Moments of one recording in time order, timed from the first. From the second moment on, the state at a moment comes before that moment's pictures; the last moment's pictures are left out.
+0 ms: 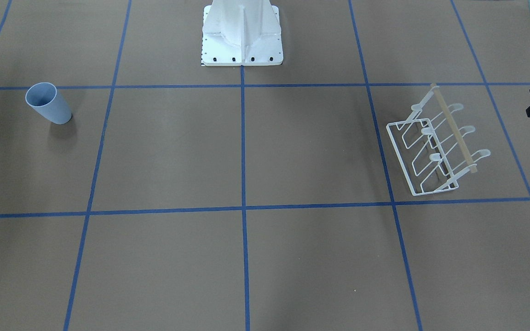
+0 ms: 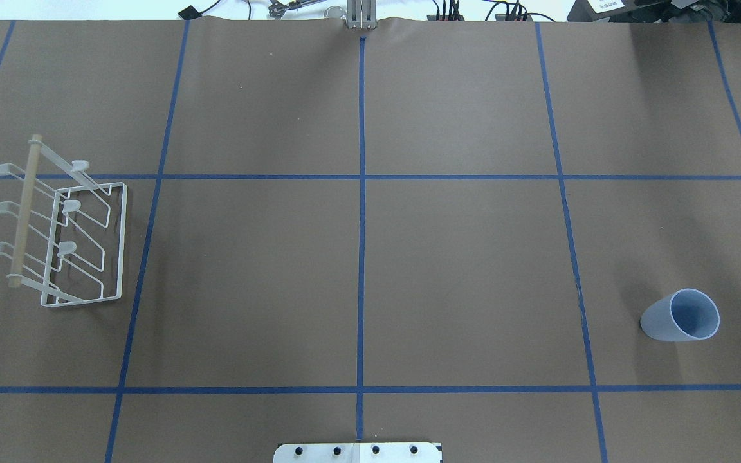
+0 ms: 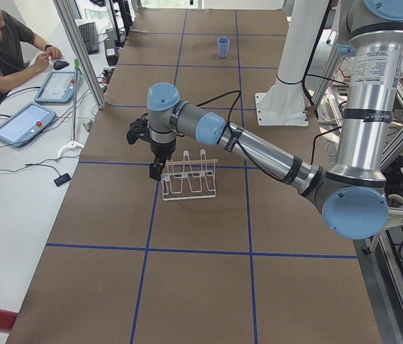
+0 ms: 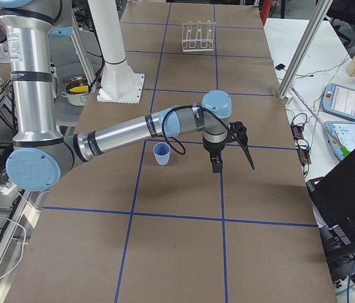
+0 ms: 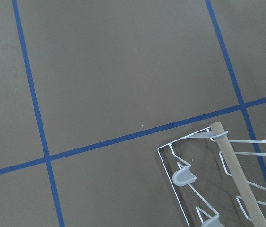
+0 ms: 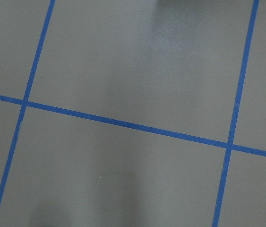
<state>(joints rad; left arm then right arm) -1.39 -1.65 -1.96 -1.48 -2.31 -0.13 1.47 -1.53 1.87 -1.67 2.35 0.05</state>
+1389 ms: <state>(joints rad) -1.39 -1.65 -1.97 -1.46 -2.31 -0.13 1.48 -1.61 1.87 -1.67 2.32 0.05</state>
